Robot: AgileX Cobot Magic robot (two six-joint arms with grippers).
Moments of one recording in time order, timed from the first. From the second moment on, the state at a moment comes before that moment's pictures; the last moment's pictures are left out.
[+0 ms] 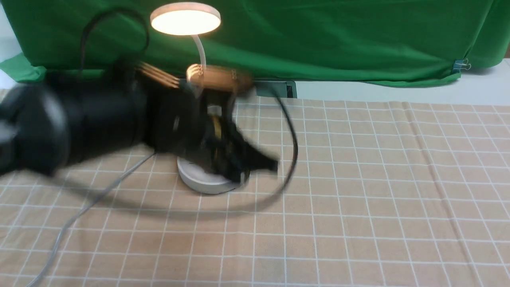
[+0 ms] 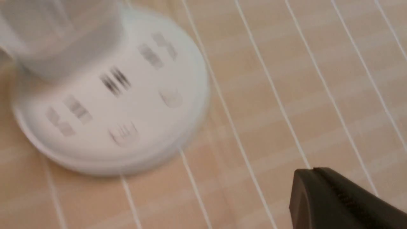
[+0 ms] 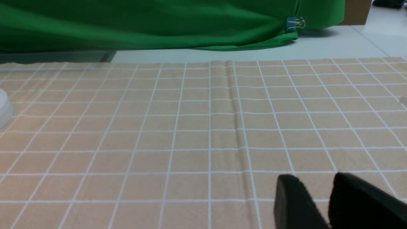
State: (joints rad) right arm 0.02 0.00 0.01 0.05 0.25 0.01; left arm -0.68 1.60 -1.07 -0.08 0.48 -0.18
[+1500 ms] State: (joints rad) right arm 0.02 0.00 0.01 0.05 0.25 0.01; left arm -0.68 0.40 -0.22 0.03 -0.06 -0.16
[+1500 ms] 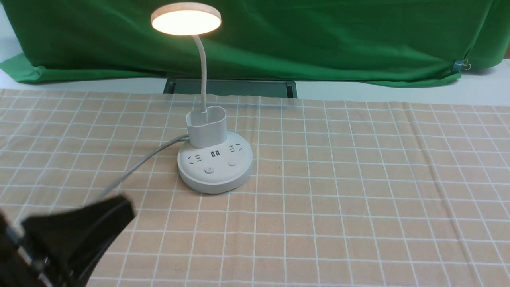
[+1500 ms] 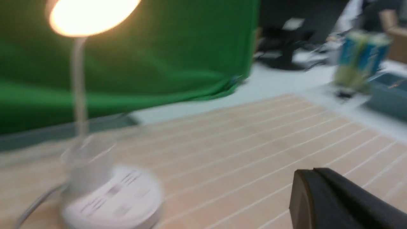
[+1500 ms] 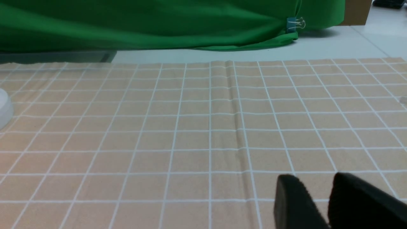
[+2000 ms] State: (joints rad) right arm 0.02 0.00 0.01 0.05 0.25 0.01; left arm -0.13 0.00 0.00 0.04 -0.04 -0.16
